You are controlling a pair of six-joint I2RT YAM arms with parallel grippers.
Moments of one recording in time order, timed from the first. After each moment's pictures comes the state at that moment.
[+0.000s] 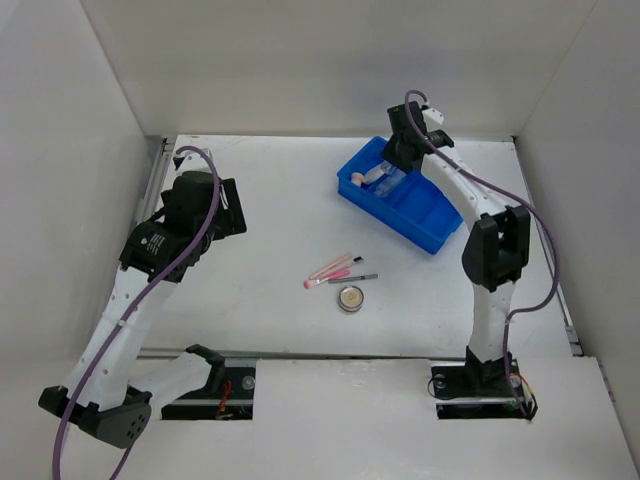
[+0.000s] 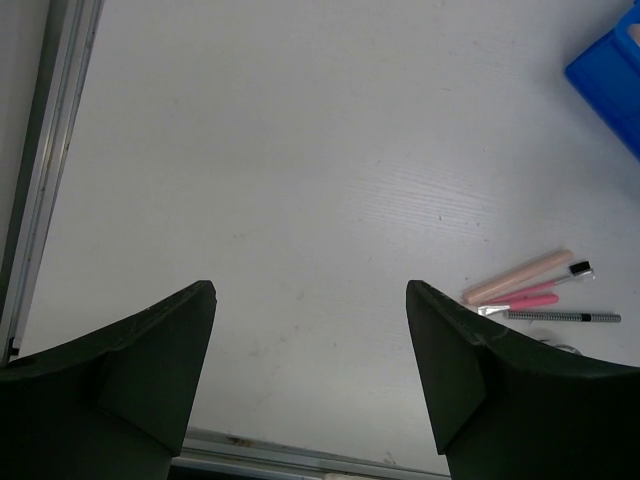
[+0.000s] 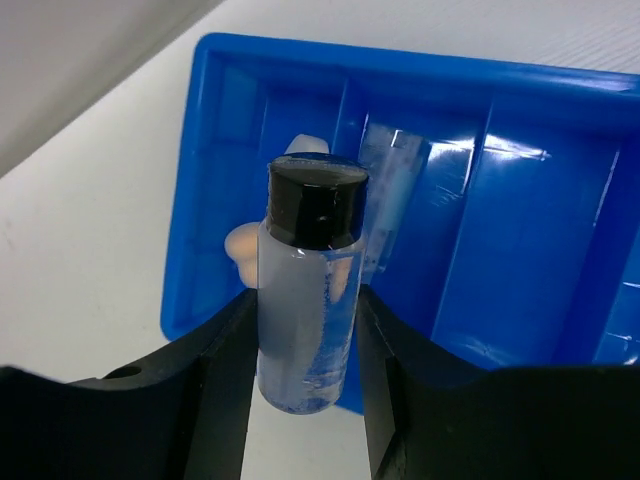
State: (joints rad) left arm -0.44 1.03 1.37 -1.04 -0.44 -0.41; right arm 0.37 2.04 1.96 -0.69 0.39 0.82
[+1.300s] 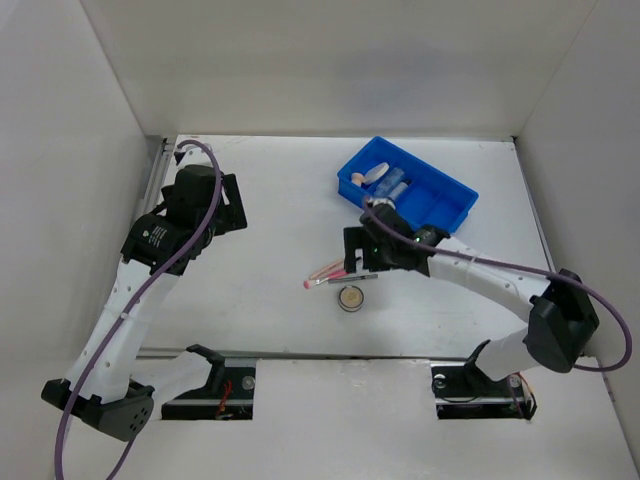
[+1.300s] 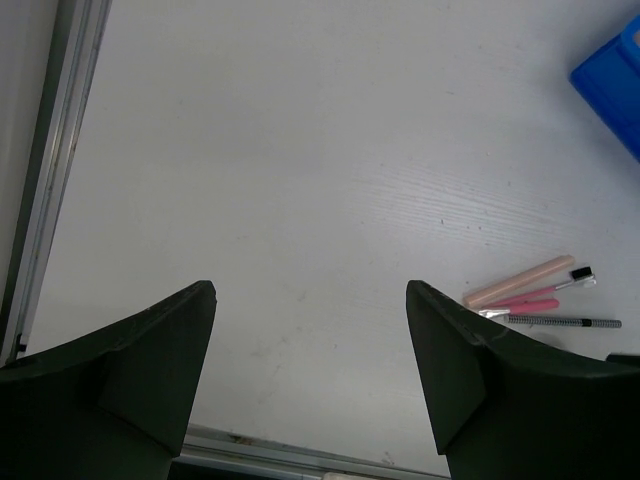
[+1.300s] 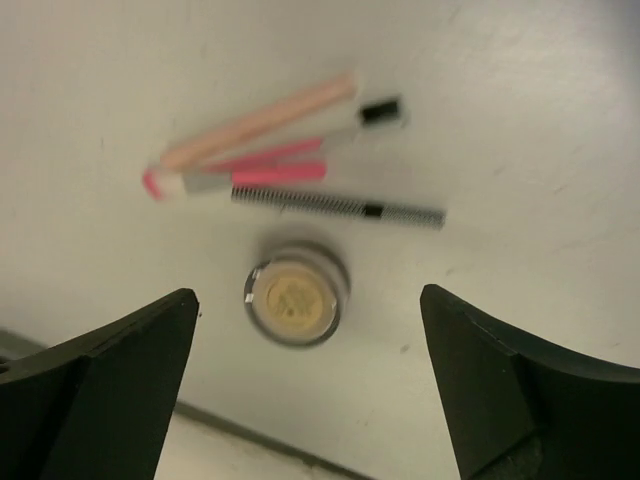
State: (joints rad) left arm -0.44 1.07 1.42 -1.06 -0.45 -0.41; right arm 0.75 1.45 1.11 -0.56 0.15 0.60
